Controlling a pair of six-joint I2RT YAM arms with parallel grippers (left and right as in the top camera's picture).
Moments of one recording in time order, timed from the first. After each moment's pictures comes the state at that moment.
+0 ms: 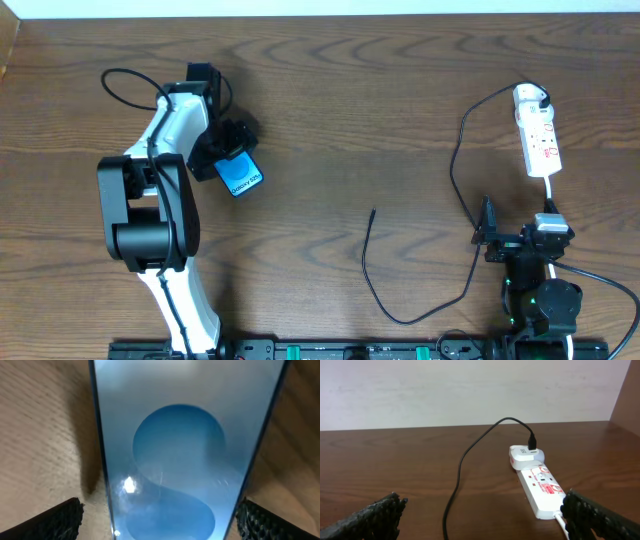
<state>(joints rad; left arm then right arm) 0.02 2.09 1.48 -0.94 0.04 -0.59 -0.01 0.01 0.01 -0.07 0.03 0.04</state>
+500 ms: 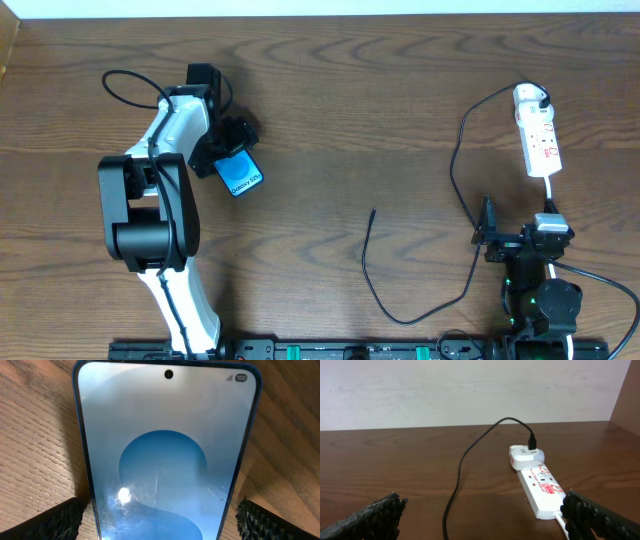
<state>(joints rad) 0.02 2.09 1.47 -0.87 0.04 -0.59 -0.01 0.01 0.01 -0.07 0.03 0.04</state>
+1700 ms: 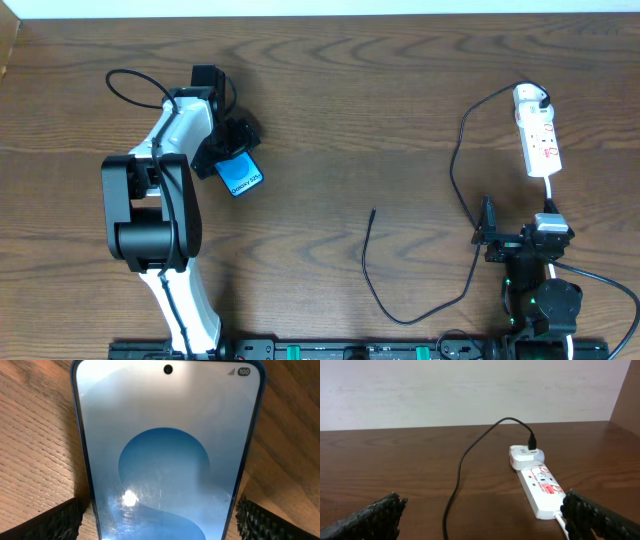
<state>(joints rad) 0.01 2.09 1.45 -0.85 0.01 -0.59 -0.01 0.01 0.01 -0.07 0.03 0.04</state>
